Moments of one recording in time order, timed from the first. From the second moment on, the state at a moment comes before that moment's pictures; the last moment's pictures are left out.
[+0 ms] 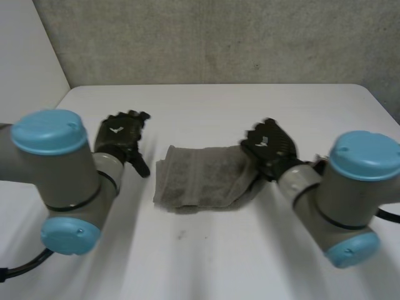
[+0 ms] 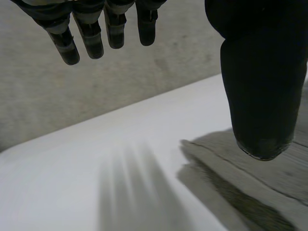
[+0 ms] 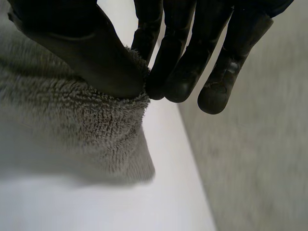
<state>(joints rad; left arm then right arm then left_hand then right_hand) 4.21 -2.01 -1.51 3.33 -1.75 3.15 2.08 -1.10 1.58 -0.35 1.42 2.25 0.17 0.17 0.17 0.17 0.03 1.31 1.33 1.34 1.34 1.17</state>
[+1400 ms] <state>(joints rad) 4.18 -2.33 -1.27 3.15 -1.67 3.08 2.14 -0.69 0.97 0.19 1.35 3.15 0.17 0.17 0.17 0.17 0.03 0.23 0.25 0.25 0.26 0.06</state>
